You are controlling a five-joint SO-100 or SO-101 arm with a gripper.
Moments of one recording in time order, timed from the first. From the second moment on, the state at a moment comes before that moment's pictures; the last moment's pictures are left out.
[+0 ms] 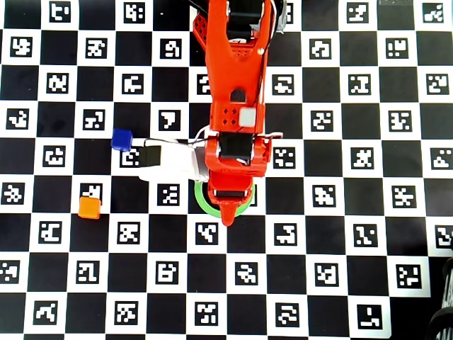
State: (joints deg) arm 5.6 89.9 89.9 84.6 -7.3
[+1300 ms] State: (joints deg) arm 50.4 84.3 92.3 80.5 -53.0
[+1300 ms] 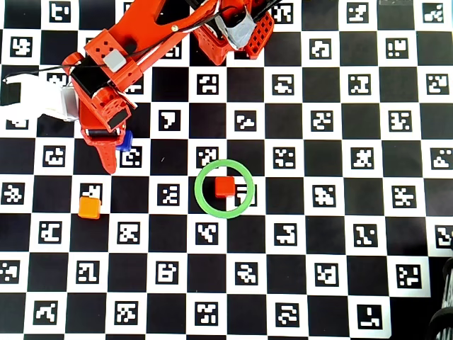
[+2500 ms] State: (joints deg) arm 49.2 78.5 105.2 61.6 -49.8
